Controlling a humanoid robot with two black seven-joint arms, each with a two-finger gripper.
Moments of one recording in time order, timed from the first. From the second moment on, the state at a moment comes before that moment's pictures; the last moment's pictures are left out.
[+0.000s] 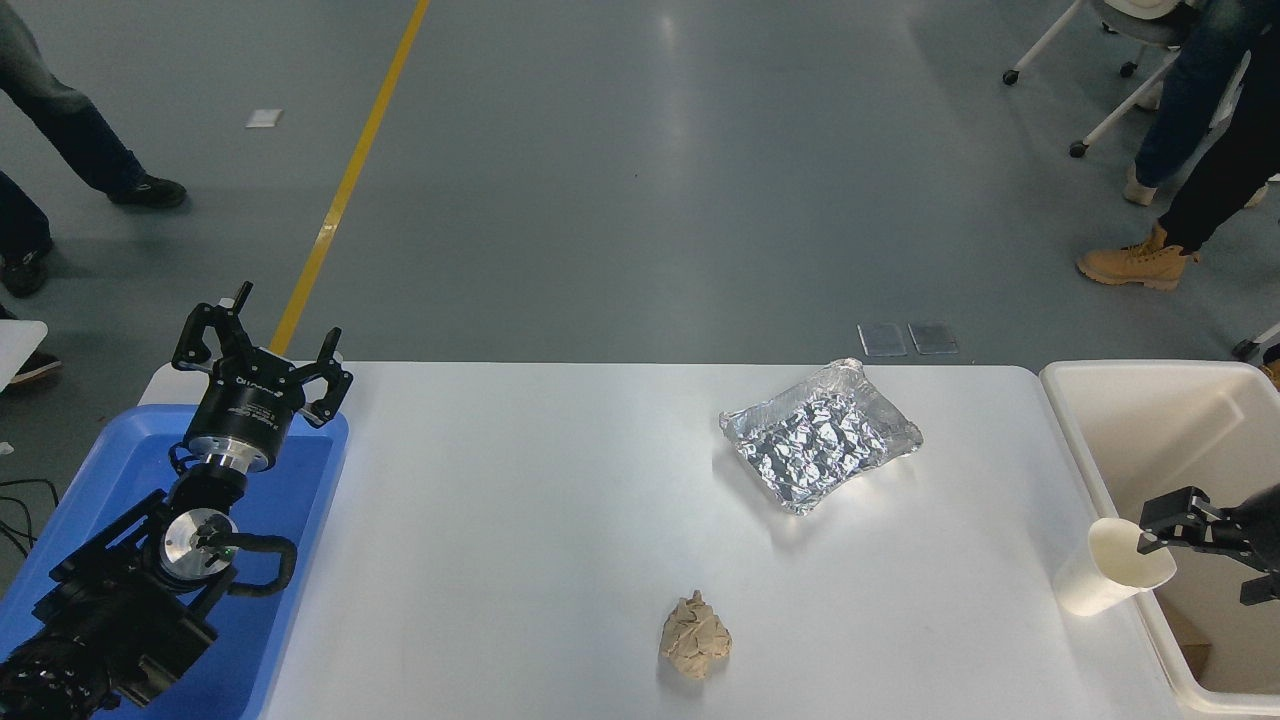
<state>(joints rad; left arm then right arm) -0.57 0.28 -0.89 -0.47 -0.07 -0.58 -0.41 1.27 -0.68 -1.23 0.82 -0.22 0.49 0.19</state>
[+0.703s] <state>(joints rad) -0.57 0.28 -0.89 -0.47 -0.07 -0.58 -0.41 1.16 -0.61 -1.14 0.76 -0.19 0.37 0.21</state>
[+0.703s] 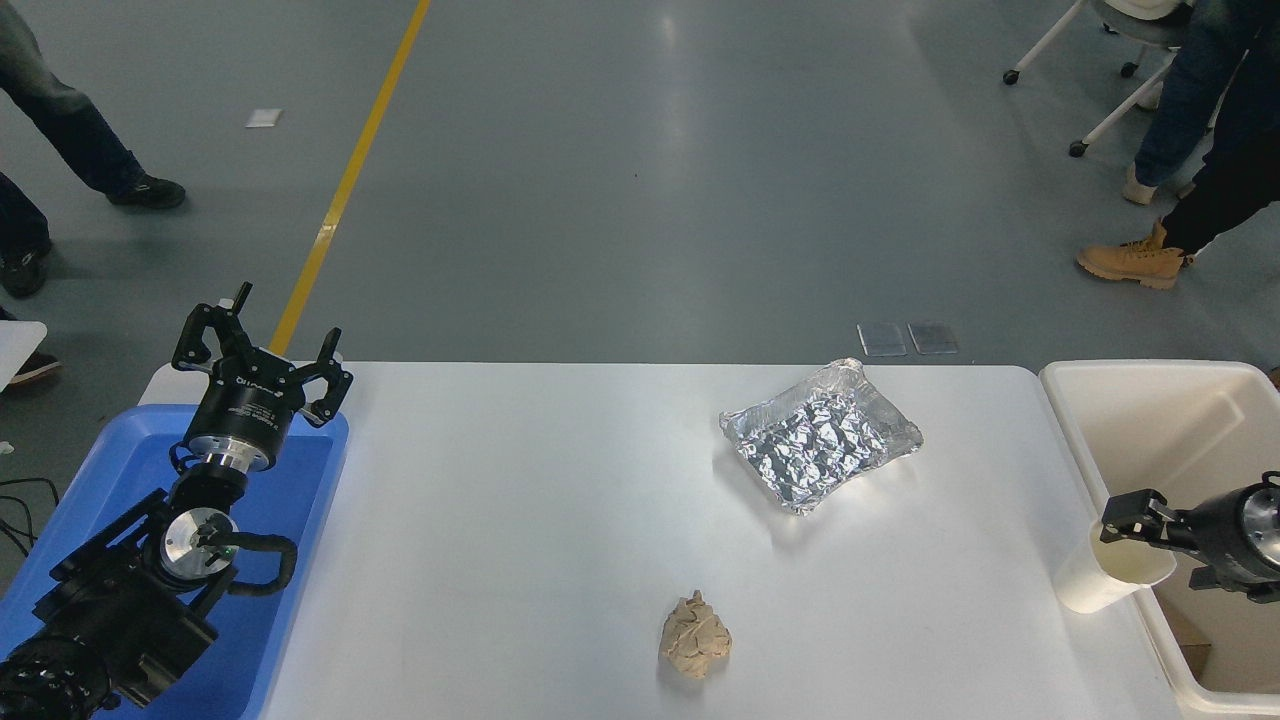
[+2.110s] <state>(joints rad) -0.57 0.28 -0.89 -0.47 -0.07 -0.59 -0.41 1.77 -0.71 -1.41 1.01 -0.41 0.37 0.34</state>
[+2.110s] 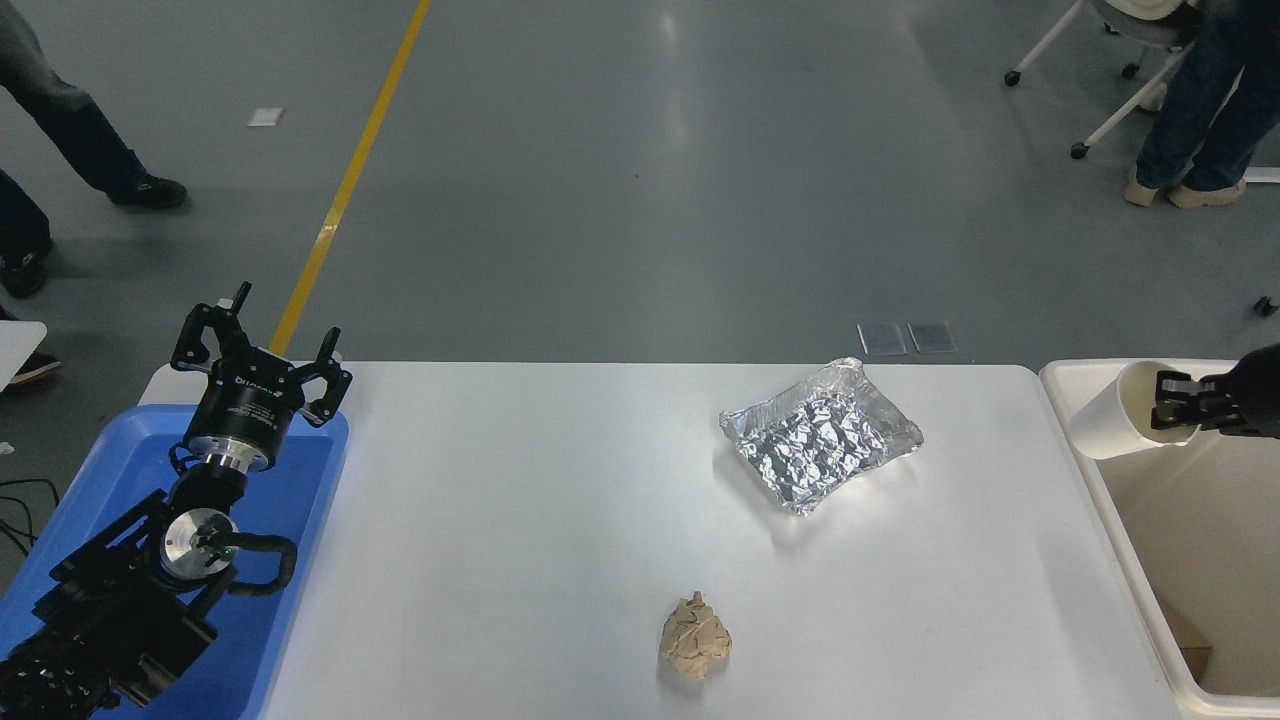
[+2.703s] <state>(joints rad) -0.57 0.28 -0.89 -0.47 -0.07 -0.59 -0.41 2.05 -0.71 -1.57 1.10 -0.41 0.40 0.39</state>
